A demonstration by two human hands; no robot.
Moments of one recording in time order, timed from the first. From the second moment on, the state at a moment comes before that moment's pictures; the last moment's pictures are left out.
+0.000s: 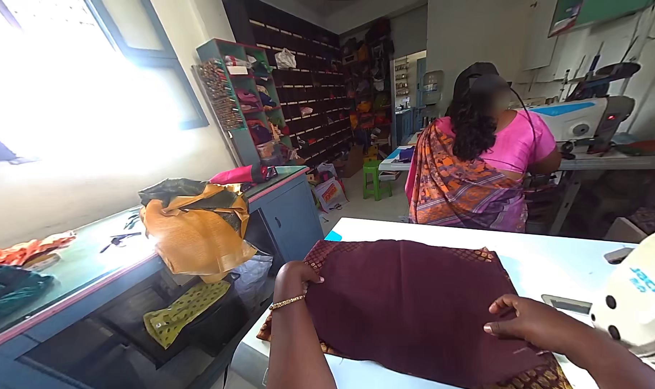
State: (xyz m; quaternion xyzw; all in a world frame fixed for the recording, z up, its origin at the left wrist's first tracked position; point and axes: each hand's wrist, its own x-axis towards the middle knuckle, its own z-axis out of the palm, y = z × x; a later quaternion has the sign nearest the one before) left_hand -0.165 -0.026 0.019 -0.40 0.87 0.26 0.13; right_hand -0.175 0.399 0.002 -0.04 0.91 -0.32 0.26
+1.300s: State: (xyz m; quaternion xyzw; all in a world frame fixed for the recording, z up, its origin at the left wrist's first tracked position) left_hand -0.175 -0.024 0.017 -0.18 0.94 0.25 0.12; right_hand -0.200 0.402 -0.024 0.02 0.94 -0.33 0.11
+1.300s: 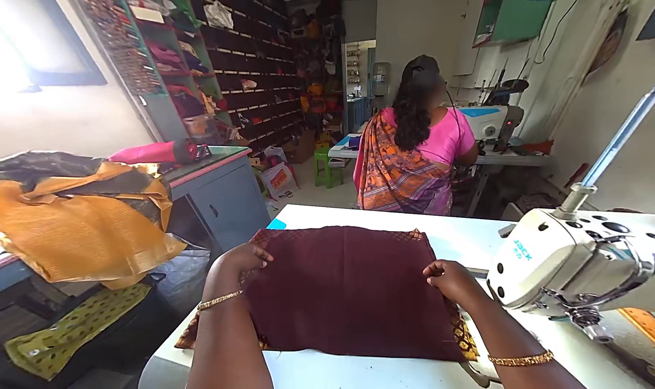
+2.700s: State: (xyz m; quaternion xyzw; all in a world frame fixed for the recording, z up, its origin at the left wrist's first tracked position) left_hand -0.165 -0.042 0.002 -0.37 0.85 0.35 0.15; right_hand -0.216 0.407 -0.050 -0.02 0.93 -0.38 0.00
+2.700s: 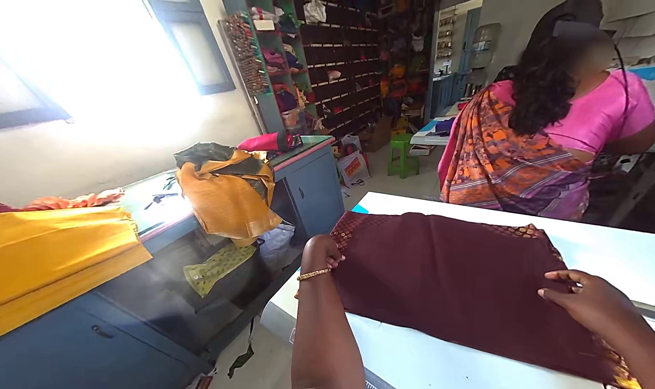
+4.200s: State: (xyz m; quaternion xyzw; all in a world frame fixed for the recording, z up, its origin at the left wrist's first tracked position) left_hand -0.165 -0.021 0.011 -0.38 0.88 0.26 0.09; right_hand -0.206 0.399 -0.037 -0.04 0.94 -0.32 0.08
